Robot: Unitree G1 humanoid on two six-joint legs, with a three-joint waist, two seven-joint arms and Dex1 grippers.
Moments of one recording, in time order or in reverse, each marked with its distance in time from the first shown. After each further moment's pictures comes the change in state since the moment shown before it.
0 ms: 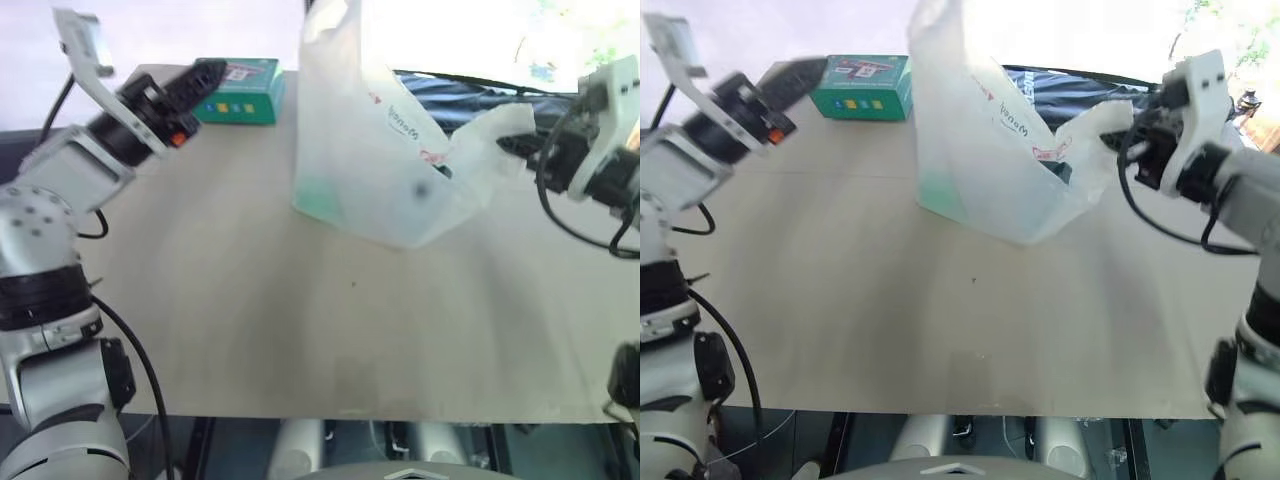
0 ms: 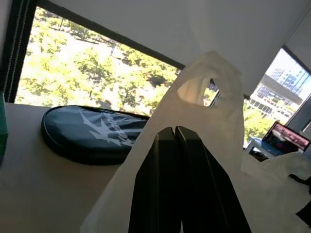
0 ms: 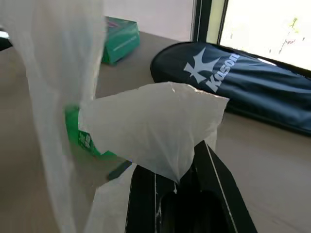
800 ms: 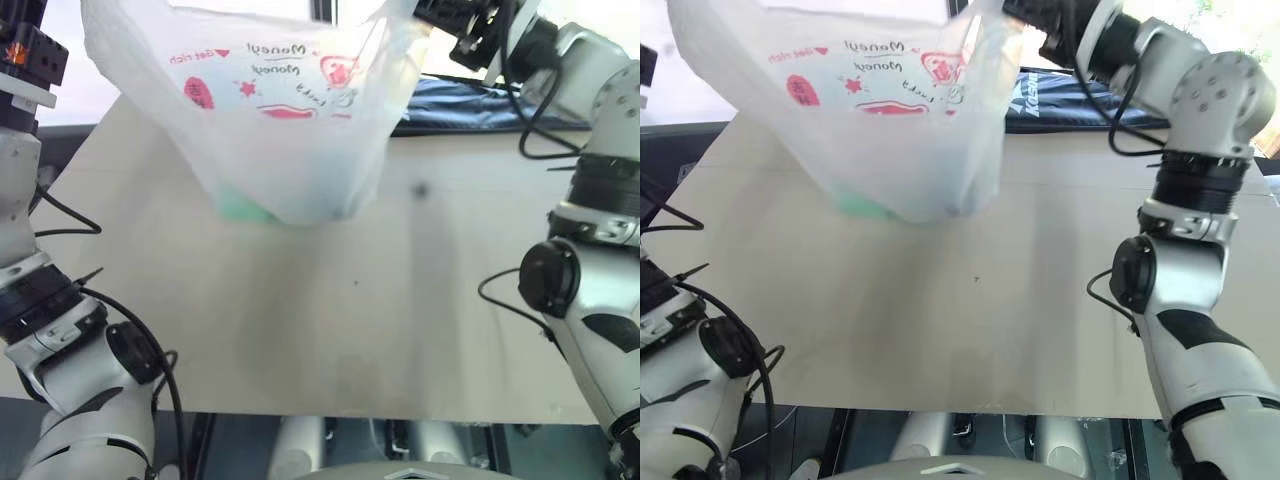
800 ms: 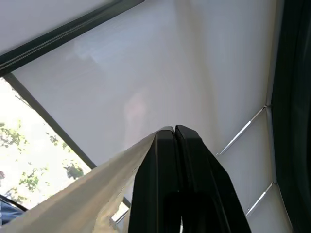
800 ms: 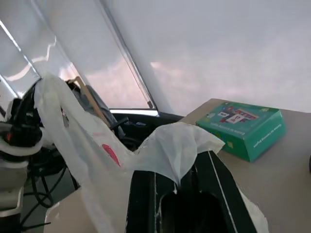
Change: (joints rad) left arm -0.177 -0.092 0.381 0.099 -0.791 0.018 0.546; right arm -0.791 0.412 -0.093 0.762 0.017 0.068 0.031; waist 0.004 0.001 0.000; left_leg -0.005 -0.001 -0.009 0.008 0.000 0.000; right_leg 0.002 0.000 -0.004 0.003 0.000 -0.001
